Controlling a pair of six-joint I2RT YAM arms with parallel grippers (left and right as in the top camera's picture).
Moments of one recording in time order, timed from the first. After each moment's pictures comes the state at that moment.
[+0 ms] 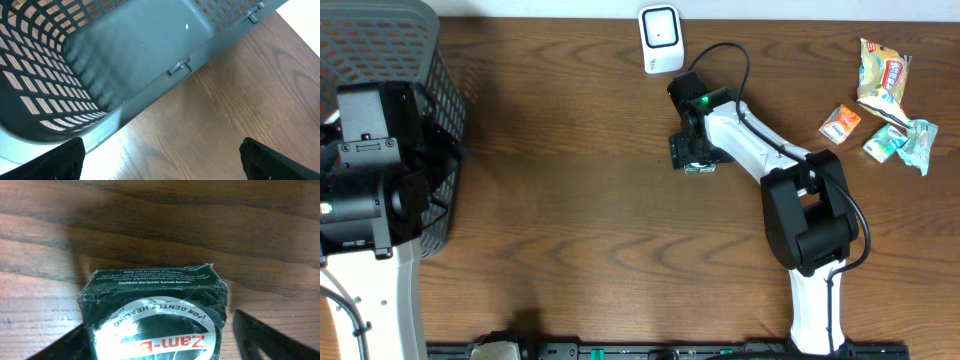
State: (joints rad) left arm 0.11 1.25 1.66 -1.43 -0.35 -0.70; right arm 0.44 2.20 1.63 -0.91 0.12 0.34
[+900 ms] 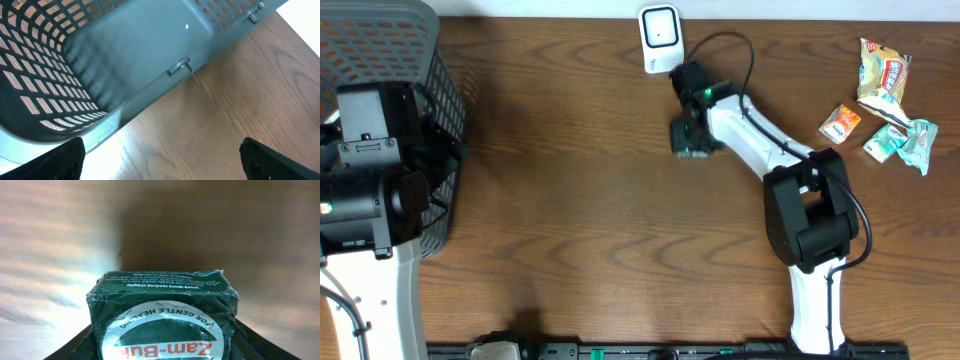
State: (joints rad) left arm 0.11 1.25 1.66 -1.43 -0.35 -0.70; right arm 0.42 2.21 1.72 -0.81 0.06 0.35
